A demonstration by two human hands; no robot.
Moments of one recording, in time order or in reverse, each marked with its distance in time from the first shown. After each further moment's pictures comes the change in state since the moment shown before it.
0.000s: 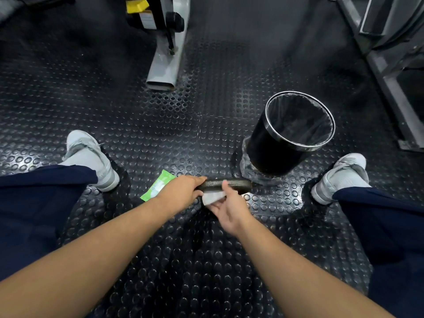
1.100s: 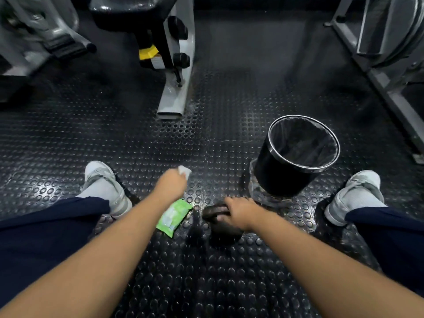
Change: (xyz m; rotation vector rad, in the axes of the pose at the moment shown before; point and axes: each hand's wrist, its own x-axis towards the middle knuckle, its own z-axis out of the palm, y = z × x) left_hand 0.015 -0.001 -0.100 -0.529 0.155 -0.603; right_hand 0.021 -0.068 0.008 -2.064 -0.142 -0.467
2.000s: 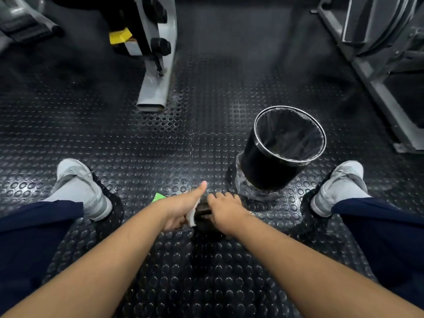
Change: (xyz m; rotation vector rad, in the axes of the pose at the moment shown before) left_hand -0.003 -0.007 0.072 -0.246 -0.768 -0.252; right_hand 0.011 0.002 0.024 -0.093 0.098 -0.009
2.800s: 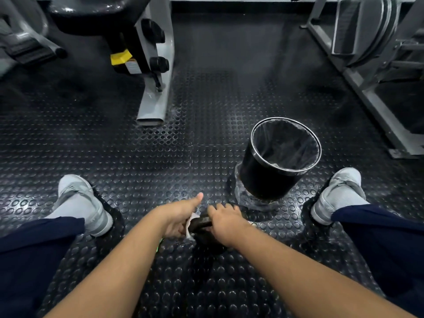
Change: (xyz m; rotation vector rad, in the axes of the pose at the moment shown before) left_hand 0.014 0.004 -0.015 -0.121 -0.003 -0.013; right_hand 0.000 -0.002 -0.003 0.027 -0.003 0.022
